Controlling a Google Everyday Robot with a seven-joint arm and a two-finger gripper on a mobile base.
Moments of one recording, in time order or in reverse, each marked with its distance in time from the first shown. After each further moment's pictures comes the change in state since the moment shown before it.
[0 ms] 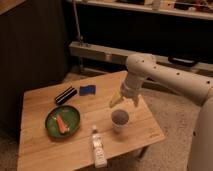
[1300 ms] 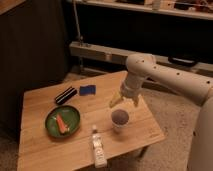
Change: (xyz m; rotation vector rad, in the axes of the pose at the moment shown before) arm 0.000 0.000 0.000 0.000 0.000 0.000
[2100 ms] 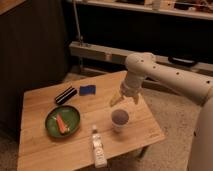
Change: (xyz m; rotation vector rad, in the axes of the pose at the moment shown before) arm 0.028 0.007 -0.020 -0.048 0.098 -0.130
